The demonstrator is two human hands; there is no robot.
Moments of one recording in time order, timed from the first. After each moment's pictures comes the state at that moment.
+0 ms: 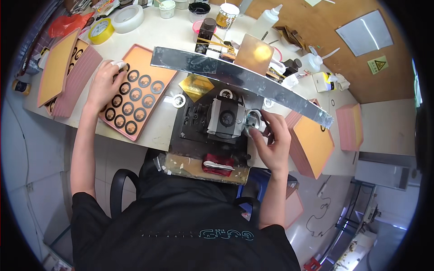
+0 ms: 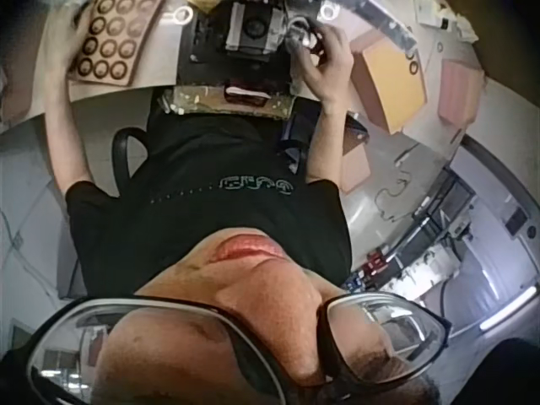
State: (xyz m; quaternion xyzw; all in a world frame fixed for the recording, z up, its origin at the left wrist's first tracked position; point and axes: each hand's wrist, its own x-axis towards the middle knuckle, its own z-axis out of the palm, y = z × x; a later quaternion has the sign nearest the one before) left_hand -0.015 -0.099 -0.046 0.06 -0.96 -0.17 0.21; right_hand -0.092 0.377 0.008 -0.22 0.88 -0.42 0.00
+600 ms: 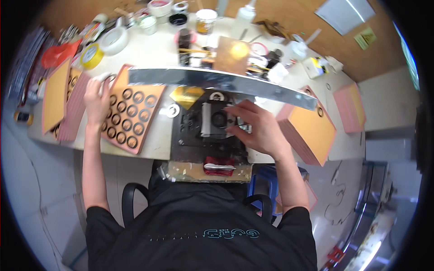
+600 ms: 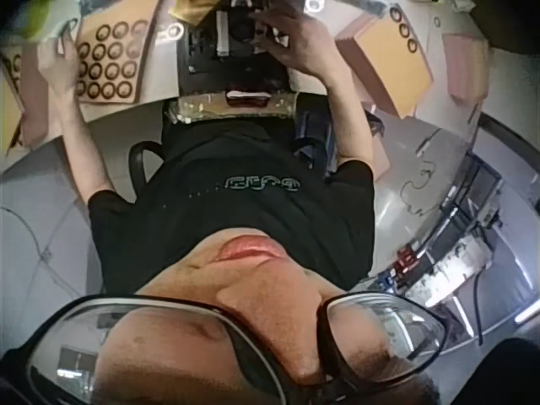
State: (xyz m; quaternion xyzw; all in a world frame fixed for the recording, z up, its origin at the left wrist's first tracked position) left_hand -0.024 -0.102 -0.035 0.03 -0.92 -0.16 0.36; right_hand -0.115 0.354 0.026 -0.41 0.86 -0.30 0.05
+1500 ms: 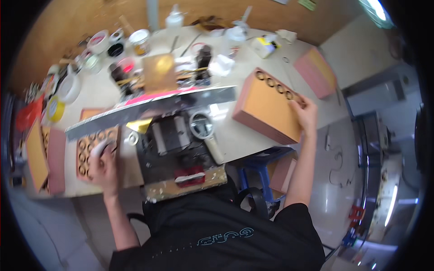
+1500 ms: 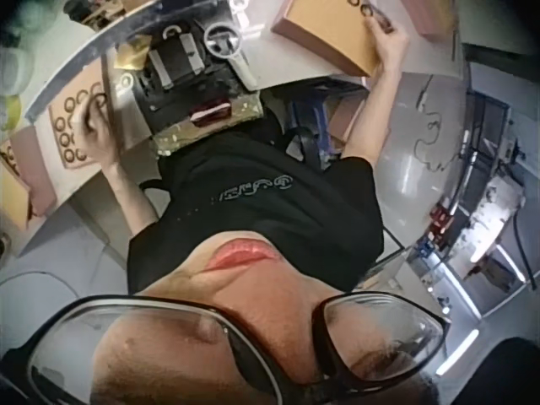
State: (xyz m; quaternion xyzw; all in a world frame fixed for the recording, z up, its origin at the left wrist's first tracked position) left_hand 0.016 0.050 -0.041 0.08 -0.86 -0.38 0.33; right_hand -0.174 0.653 -0.006 0.09 0.93 -0.33 -0.15
